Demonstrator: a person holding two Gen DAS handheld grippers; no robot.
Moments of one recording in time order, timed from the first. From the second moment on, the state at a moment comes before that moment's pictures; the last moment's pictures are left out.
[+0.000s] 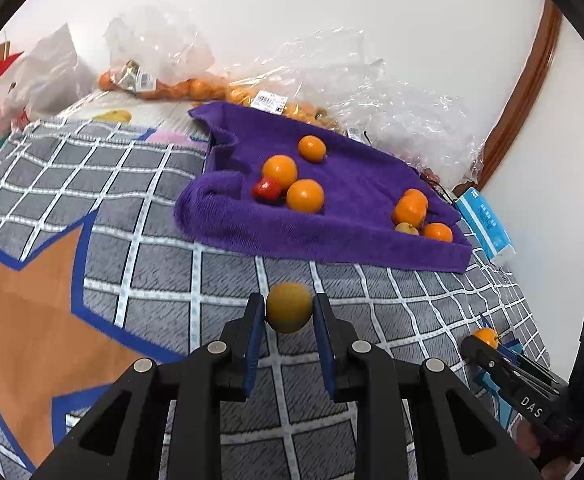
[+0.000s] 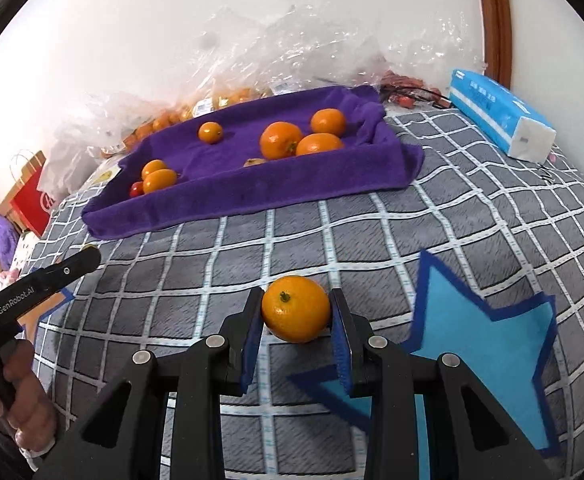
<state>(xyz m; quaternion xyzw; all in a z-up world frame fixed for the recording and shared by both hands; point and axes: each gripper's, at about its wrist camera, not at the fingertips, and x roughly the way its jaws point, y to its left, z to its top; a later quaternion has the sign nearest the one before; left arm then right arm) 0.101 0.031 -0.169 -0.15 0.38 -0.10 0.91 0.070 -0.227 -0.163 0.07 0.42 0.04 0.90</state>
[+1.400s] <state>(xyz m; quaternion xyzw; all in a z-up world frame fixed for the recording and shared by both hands) 0.096 0.026 -0.056 -0.10 0.36 -0.11 0.92 0.087 -0.210 -0.062 0.07 0.37 0.03 0.93</state>
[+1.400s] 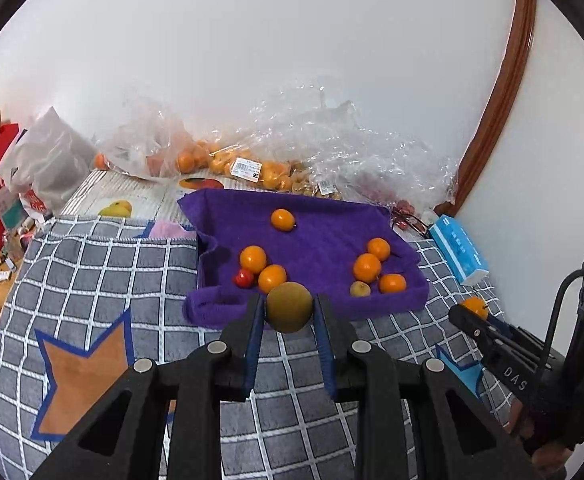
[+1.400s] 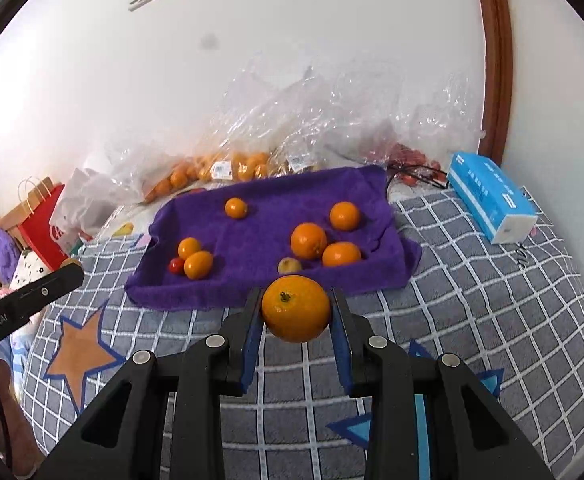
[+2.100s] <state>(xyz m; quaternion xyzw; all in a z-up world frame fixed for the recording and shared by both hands) 0.144 0.024 -0.055 -0.09 0.35 -0.11 0.92 0.126 -0.211 -0.057 0.07 0.36 0.01 0.93</state>
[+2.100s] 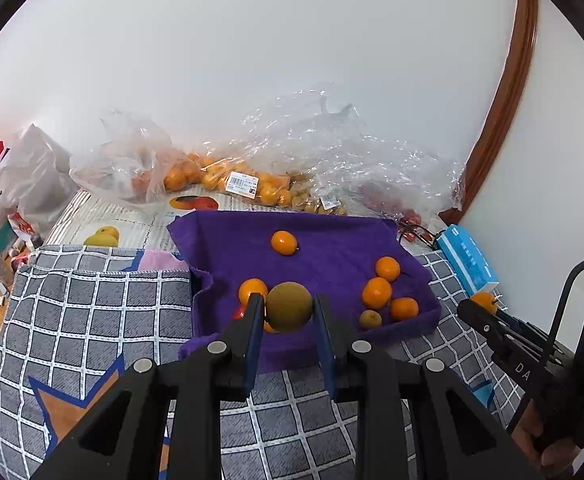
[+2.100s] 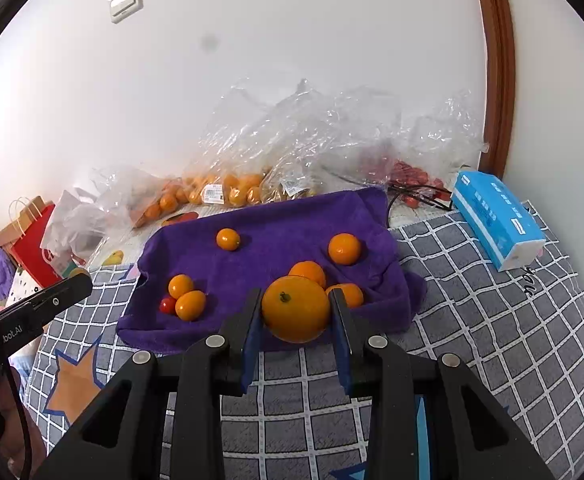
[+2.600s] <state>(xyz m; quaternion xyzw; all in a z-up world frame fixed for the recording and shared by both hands) 0.173 0.027 -0.067 -0.09 0.37 -0.10 0.92 0.154 -0.209 -0.072 0.07 0.37 0.02 0.93</state>
